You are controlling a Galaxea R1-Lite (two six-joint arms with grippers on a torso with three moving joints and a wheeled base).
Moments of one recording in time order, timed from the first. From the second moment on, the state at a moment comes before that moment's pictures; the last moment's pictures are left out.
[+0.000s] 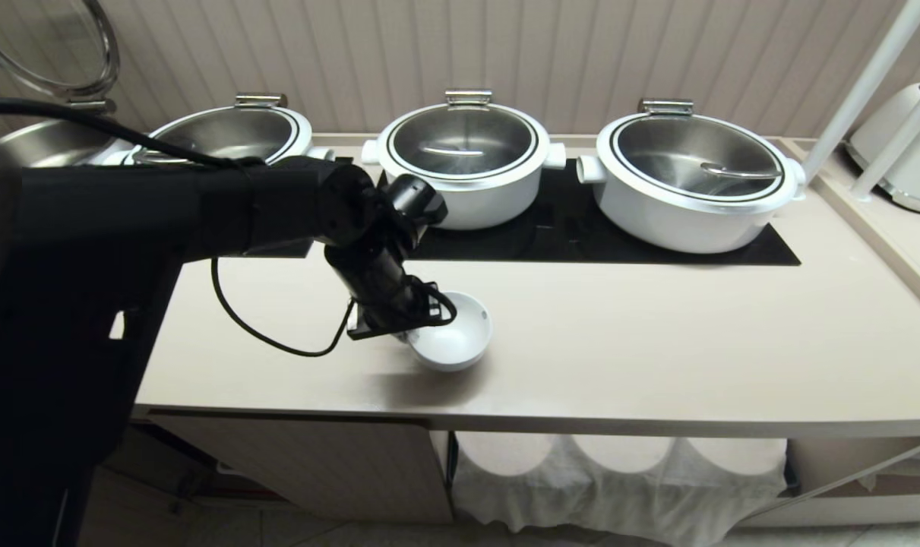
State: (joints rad) left arm -0.53 2.21 -1.99 0.90 0.12 -0.65; right arm 0.00 0.00 0.00 0.00 0.04 -0.06
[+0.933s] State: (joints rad) left arm -0.50 2.03 -1.83 0.89 0.08 -0.73; right arm 0.00 0.00 0.00 0.00 0.04 -0.06
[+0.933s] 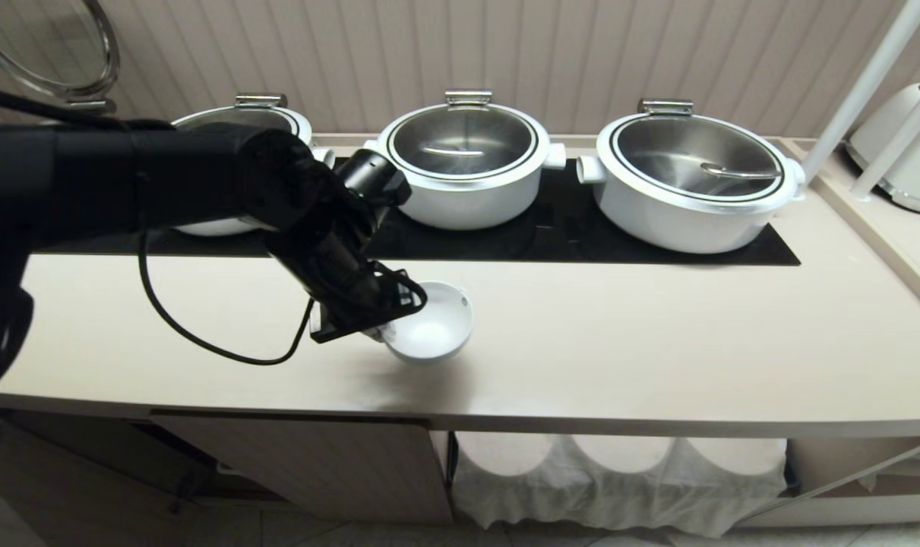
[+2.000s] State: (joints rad) left arm -0.44 1.65 -1.32 0.77 0.06 -0.72; right arm 0.00 0.00 0.00 0.00 0.04 -0.06
